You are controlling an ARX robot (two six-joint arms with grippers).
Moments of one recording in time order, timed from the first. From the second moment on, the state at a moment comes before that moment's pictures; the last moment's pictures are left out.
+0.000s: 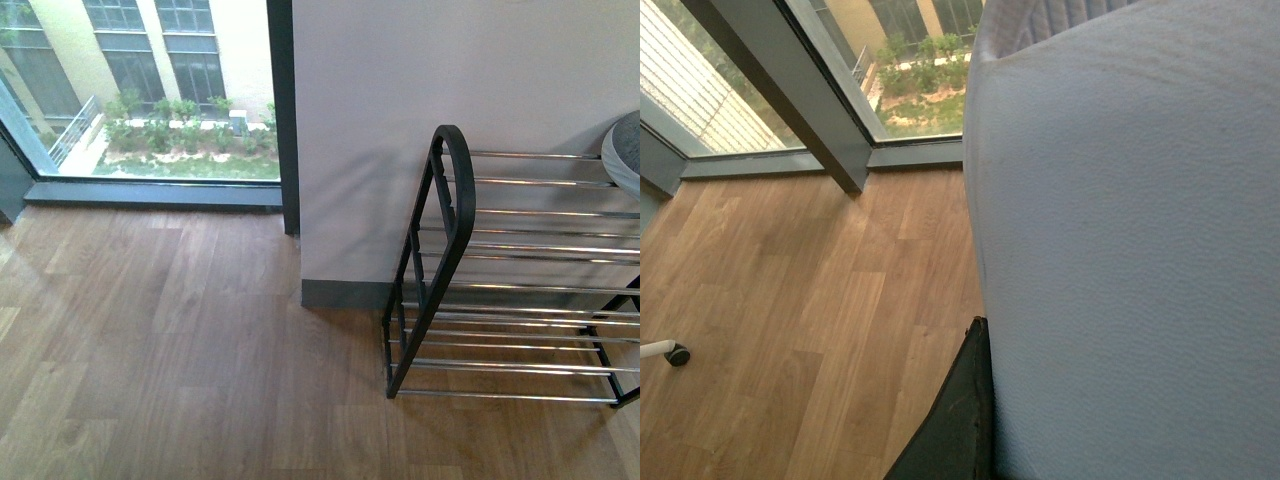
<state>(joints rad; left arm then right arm) -0.35 0.88 0.34 0.05 -0.52 0.00 -0.23 1.25 0.34 0.70 -0.20 -0.03</state>
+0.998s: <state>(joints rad) -0.35 0.88 0.34 0.05 -0.52 0.00 -0.17 2.17 1.05 0.52 0.23 -0.69</state>
